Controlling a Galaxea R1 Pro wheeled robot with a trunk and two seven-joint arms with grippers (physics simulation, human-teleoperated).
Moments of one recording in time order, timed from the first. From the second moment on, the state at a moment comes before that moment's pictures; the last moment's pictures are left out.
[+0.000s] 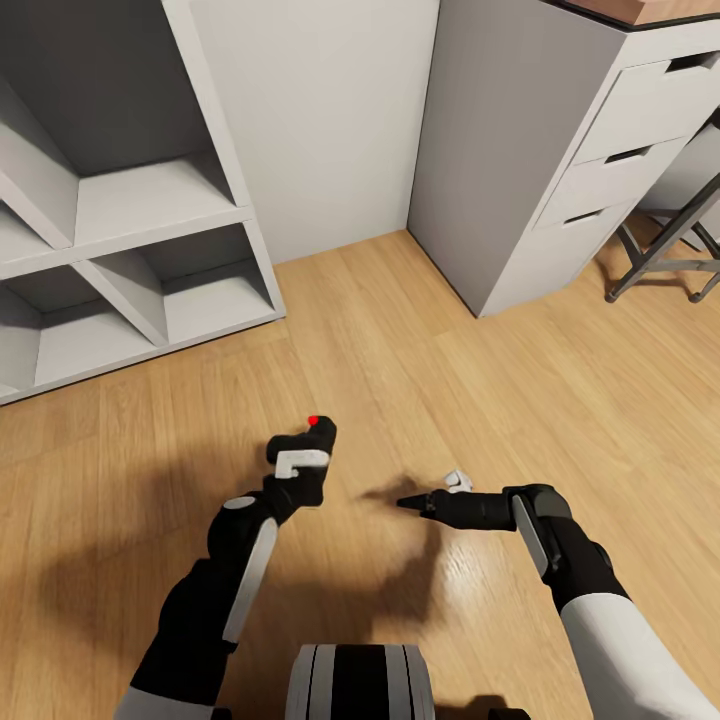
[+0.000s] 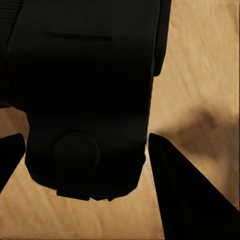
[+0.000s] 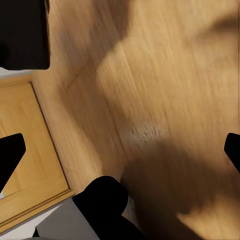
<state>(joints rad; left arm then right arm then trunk) -0.46 -0.17 -0.16 -1.46 0.12 0.75 0.08 -0.69 -0.05 -0.10 -0.92 -0.06 0.99 0.96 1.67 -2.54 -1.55</state>
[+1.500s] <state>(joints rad) -0.46 0.27 -0.22 -1.37 1.01 0.58 -0.53 -0.69 -0.05 -0.10 -0.92 -0.06 0.99 0.96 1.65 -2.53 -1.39</state>
